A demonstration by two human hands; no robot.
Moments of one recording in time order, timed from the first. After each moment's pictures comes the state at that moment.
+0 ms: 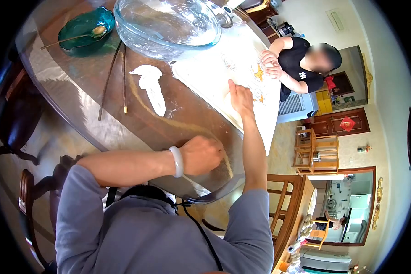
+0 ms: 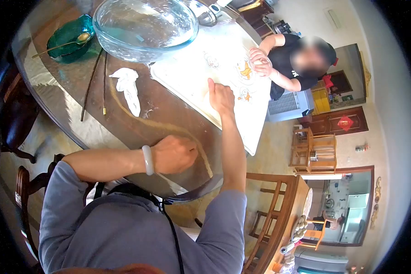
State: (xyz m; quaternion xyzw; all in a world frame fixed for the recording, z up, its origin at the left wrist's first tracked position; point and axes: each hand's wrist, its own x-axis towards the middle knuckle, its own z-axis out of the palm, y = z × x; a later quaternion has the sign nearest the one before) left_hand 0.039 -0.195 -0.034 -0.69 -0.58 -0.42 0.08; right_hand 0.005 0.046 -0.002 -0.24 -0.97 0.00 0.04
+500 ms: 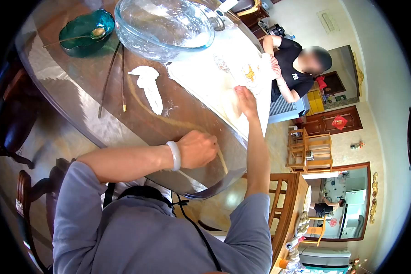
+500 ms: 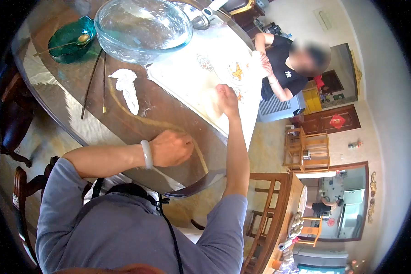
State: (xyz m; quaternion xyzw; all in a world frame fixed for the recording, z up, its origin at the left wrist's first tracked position) left_hand 0.035 -0.194 -0.036 -0.70 -0.60 -0.39 0.07; right_hand 0.043 0.096 0.001 -0.24 -0.95 0.19 0.13
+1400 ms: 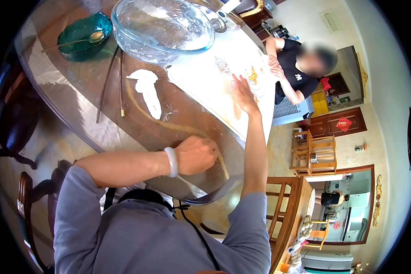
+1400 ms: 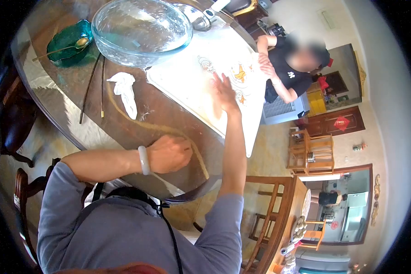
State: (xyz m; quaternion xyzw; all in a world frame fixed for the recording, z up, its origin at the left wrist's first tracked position) left_hand 0.035 -0.197 -0.033 -0.69 -0.59 -0.41 0.08; right_hand 0.014 0.077 0.016 -0.21 -0.97 0.14 0.02
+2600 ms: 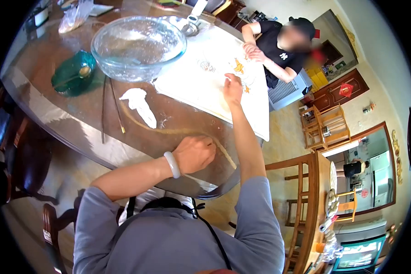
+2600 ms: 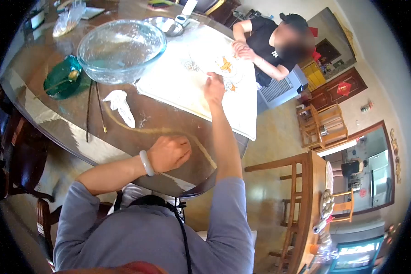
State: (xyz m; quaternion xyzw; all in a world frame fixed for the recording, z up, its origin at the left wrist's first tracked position) left_hand 0.039 -0.204 -0.027 -0.68 -0.58 -0.45 0.06; right_hand 0.012 0.075 -0.022 -0.26 -0.89 0.04 0.38
